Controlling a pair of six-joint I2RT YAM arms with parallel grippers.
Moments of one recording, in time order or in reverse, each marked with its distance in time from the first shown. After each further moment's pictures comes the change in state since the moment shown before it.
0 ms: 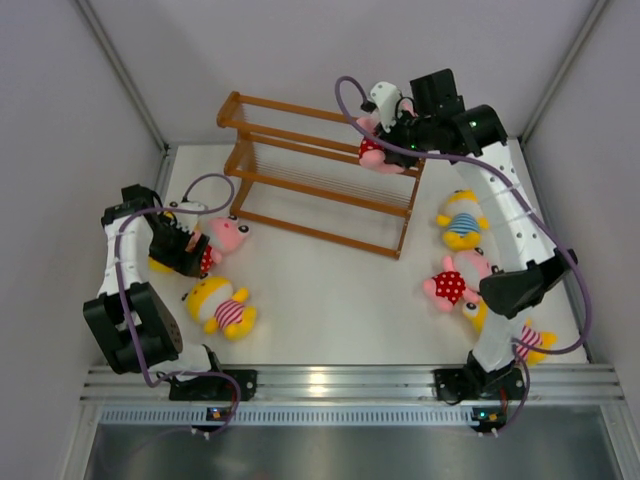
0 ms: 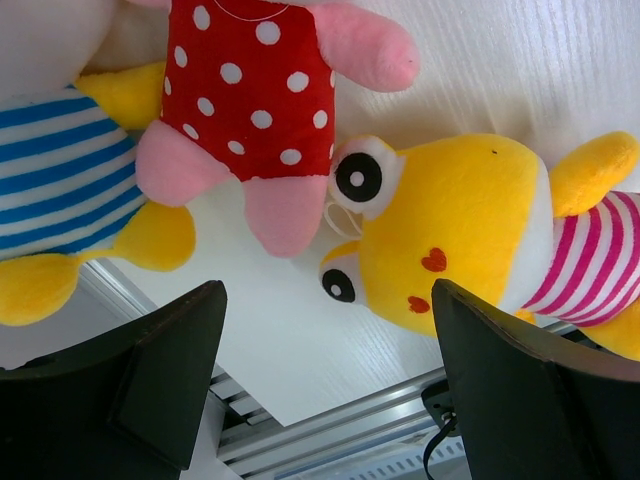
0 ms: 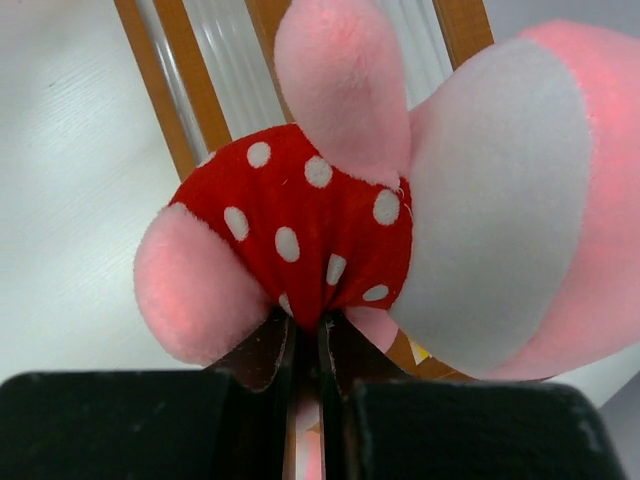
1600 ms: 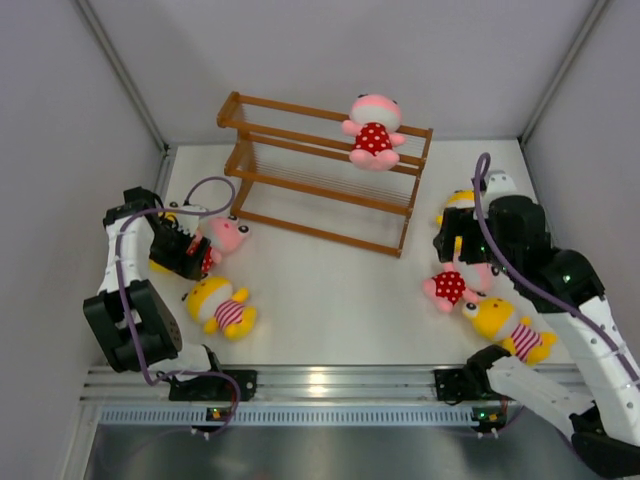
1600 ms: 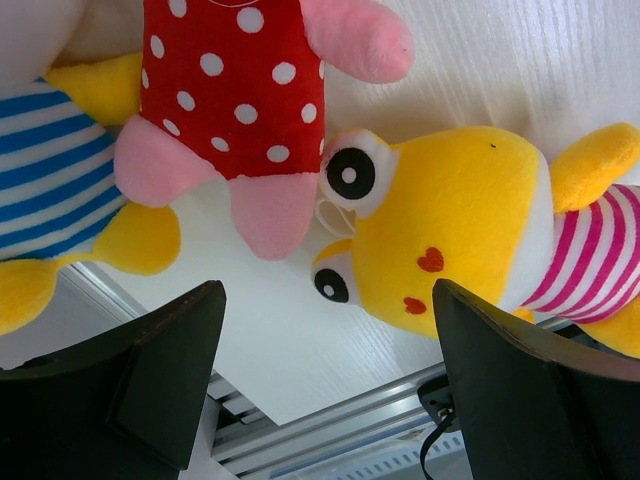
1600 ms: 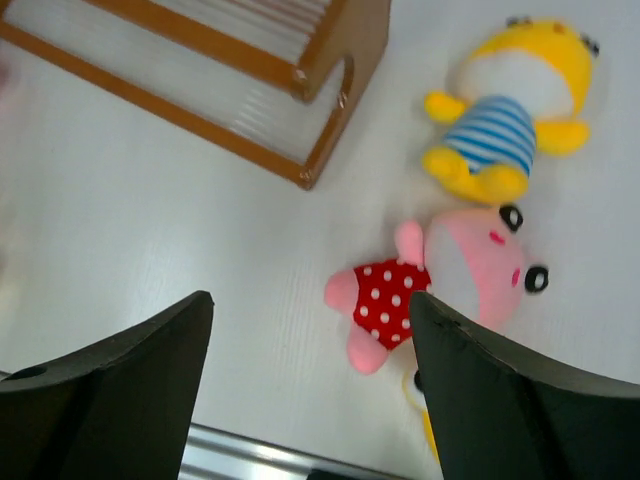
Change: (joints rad) left arm 0.000 0.006 -0.019 -0.002 -0.003 0.008; right arm 0.008 -0.883 -0.943 0.207 0.331 0.675
